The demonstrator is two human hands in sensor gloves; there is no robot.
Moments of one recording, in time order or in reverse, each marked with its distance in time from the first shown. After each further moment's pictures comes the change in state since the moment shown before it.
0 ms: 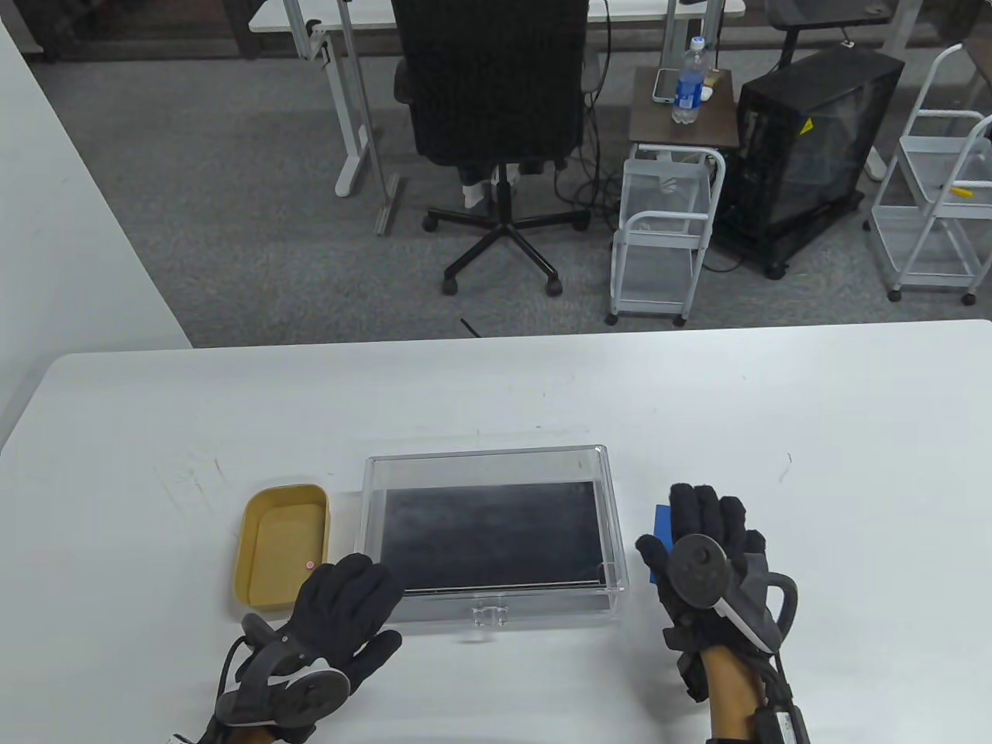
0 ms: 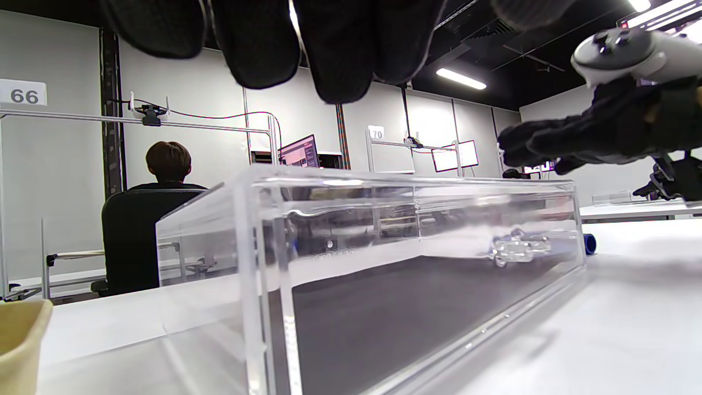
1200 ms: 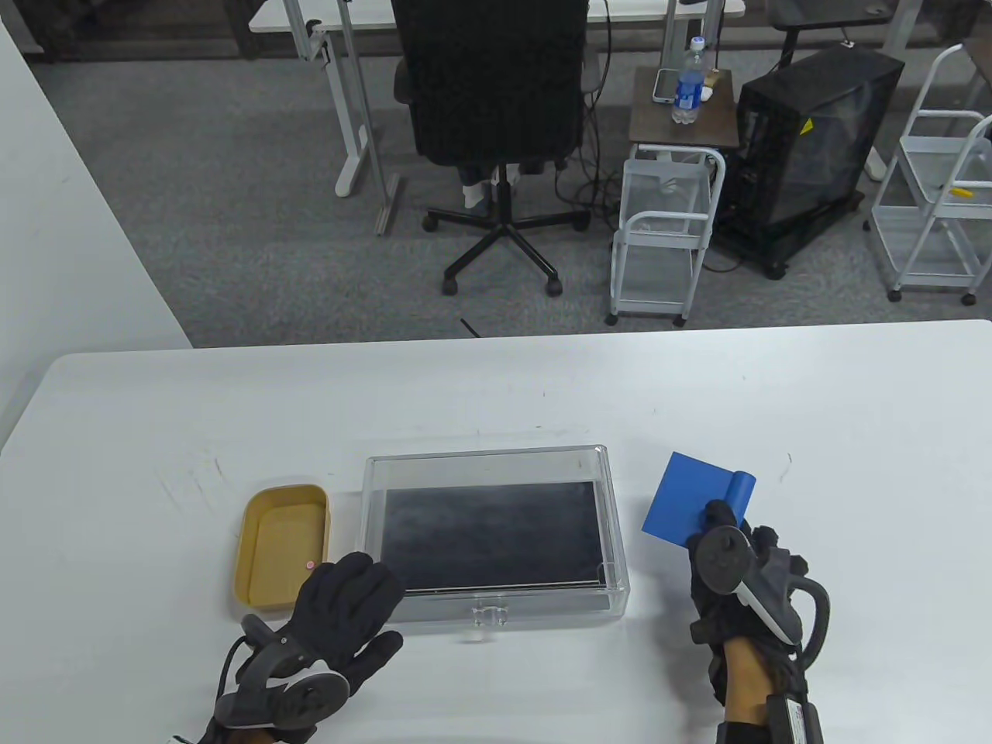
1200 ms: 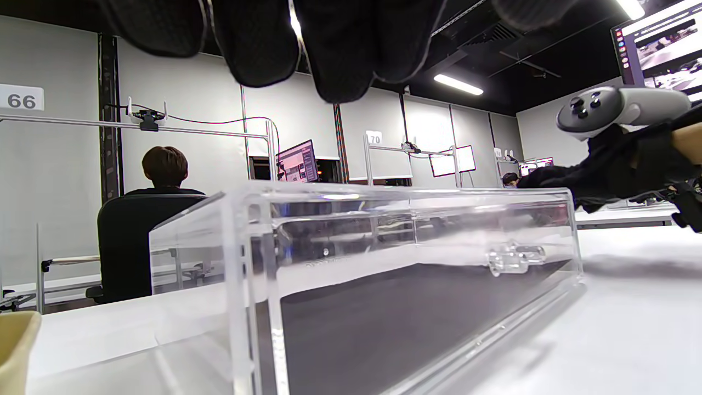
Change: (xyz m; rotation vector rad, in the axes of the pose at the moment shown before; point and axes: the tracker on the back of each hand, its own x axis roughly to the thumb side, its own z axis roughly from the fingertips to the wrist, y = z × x) left_hand 0.001 0.001 0.001 0.010 -0.008 0.001; right_hand -0.068 0.036 -0.009 0.274 0.308 0.066
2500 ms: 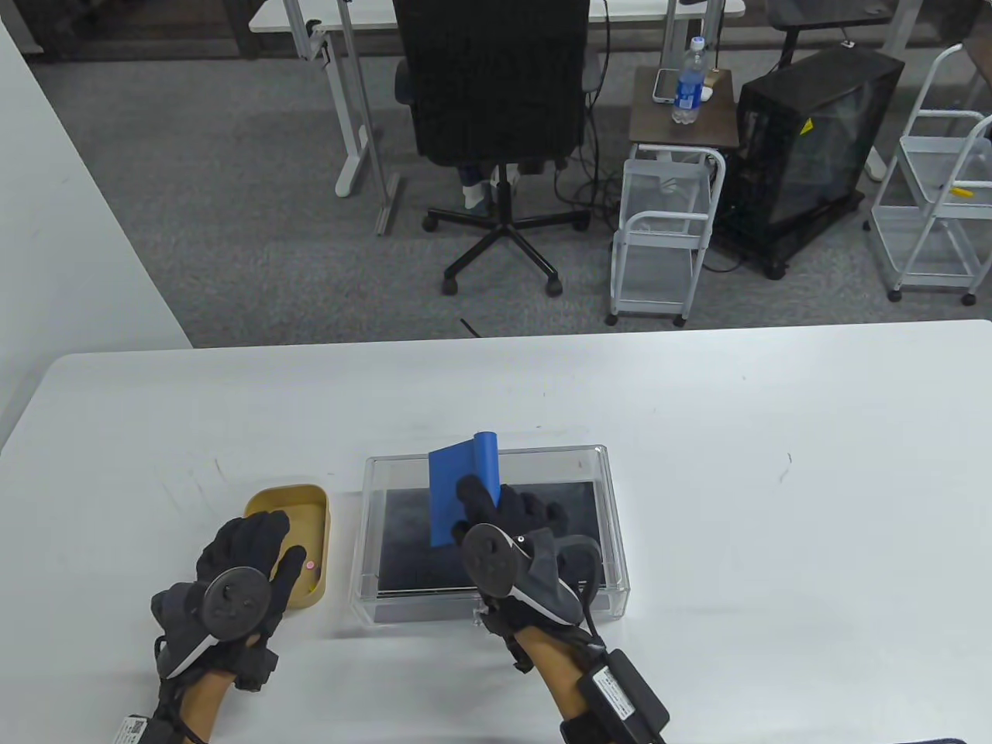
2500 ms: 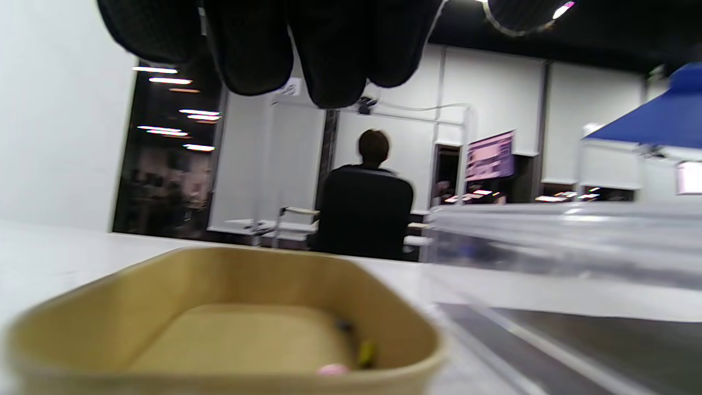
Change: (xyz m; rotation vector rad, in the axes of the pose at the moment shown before) left_hand -0.102 -0.005 0.016 -0.014 0.547 0.069; right_hand 0.233 -0.034 0.068 -0.303 -0.504 -0.072
